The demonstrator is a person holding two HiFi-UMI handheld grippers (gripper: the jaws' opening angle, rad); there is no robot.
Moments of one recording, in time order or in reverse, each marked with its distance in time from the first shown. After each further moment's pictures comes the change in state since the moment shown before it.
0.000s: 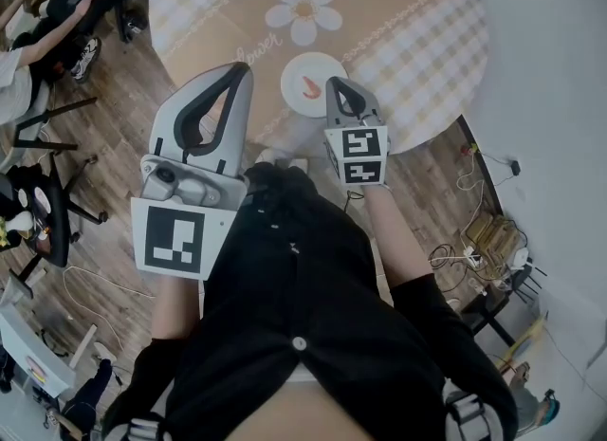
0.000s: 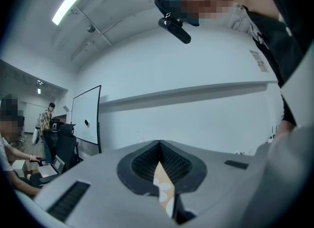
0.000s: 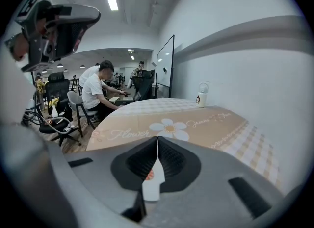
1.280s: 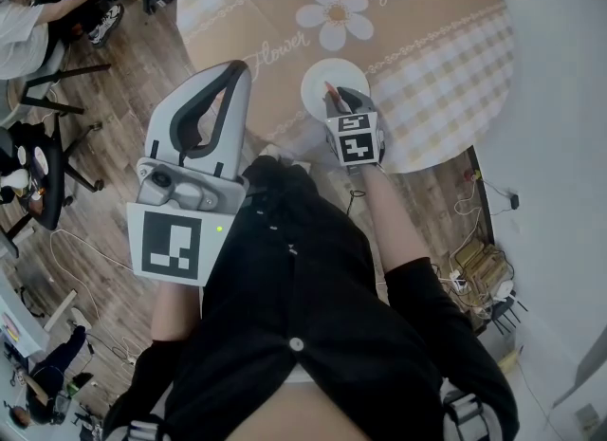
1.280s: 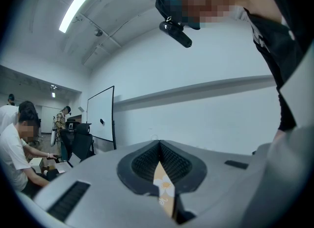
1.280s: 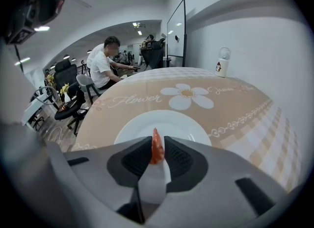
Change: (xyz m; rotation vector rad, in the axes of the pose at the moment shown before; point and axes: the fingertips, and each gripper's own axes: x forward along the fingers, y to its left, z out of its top) left arm -0.015 0.029 -0.007 -0.022 0.034 0.158; right arm 0.069 0.026 -0.089 -0.032 0.321 0.170
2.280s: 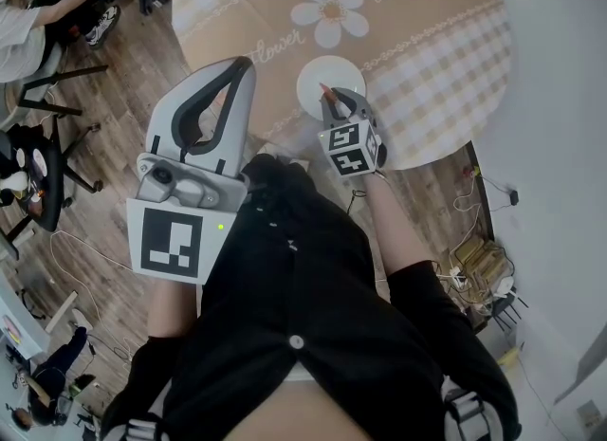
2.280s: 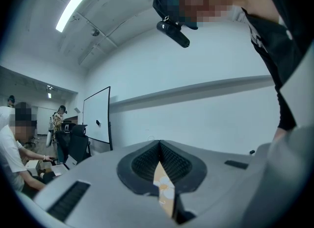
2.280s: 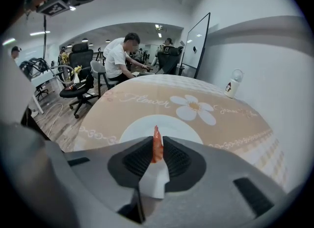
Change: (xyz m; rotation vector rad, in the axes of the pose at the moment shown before) left arm 0.007 -0.009 0.006 0.022 -0.010 -0.040; right arm -0.018 0.012 0.007 -0.259 -0.049 -0.012
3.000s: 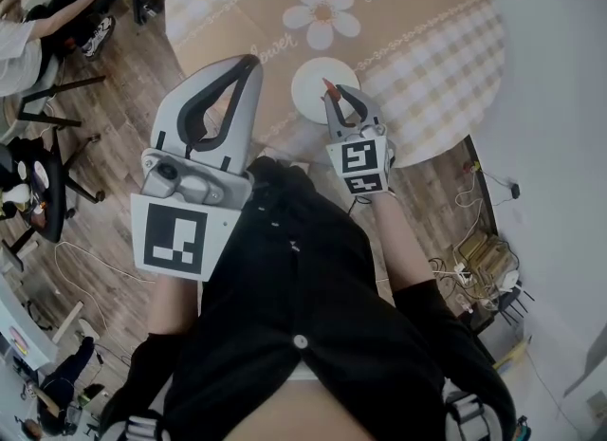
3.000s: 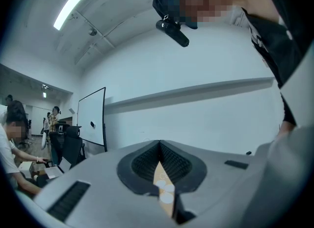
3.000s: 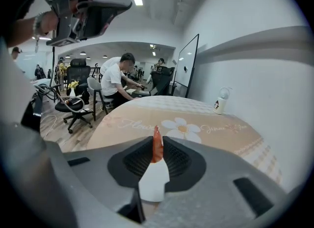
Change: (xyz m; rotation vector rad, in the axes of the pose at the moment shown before) left arm 0.019 -0.023 0.012 0.011 -0.022 -0.053; right arm -0.064 -0.029 0.043 0.062 -0.232 -0.069
